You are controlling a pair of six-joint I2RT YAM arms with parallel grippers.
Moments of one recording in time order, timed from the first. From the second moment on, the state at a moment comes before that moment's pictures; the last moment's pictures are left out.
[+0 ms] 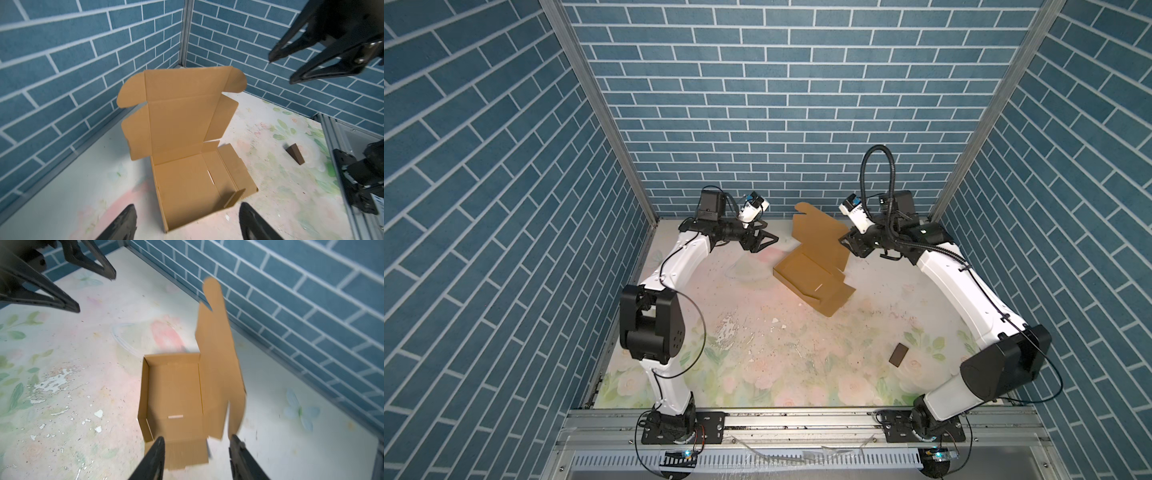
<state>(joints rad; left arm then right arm) -0.21 1.90 1.67 -0.42 0.89 0.40 0.39 1.50 1.54 -0.74 -0.22 -0.26</state>
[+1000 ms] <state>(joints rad) -0.27 2.57 2.06 0.43 1.10 -0.12 0.28 1.44 0.90 -0.30 -0.19 0.36</state>
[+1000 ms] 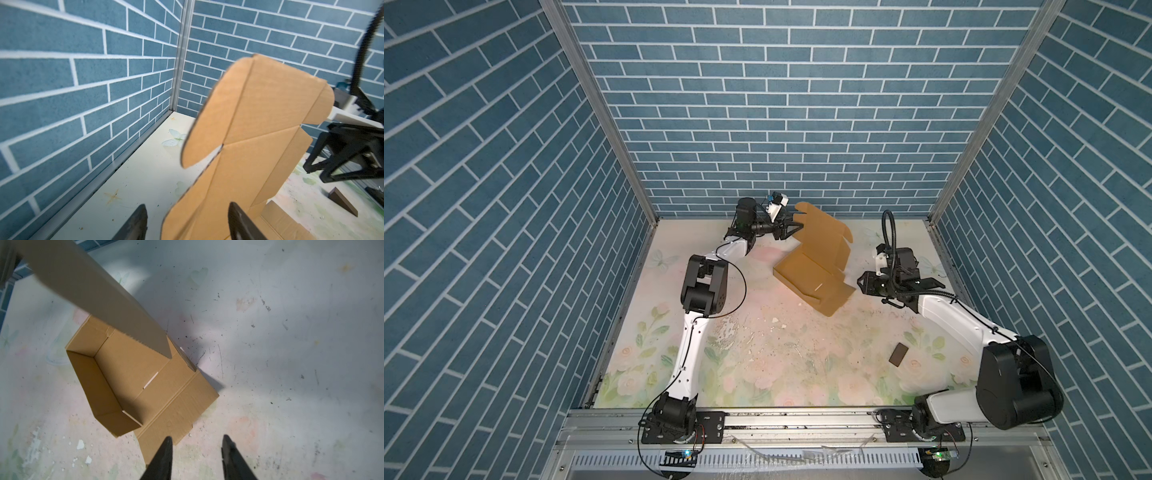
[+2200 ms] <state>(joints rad) -0.24 2.02 1.22 0.48 1.05 -0.05 0.11 1.90 1.22 -0.18 -0.58 0.52</state>
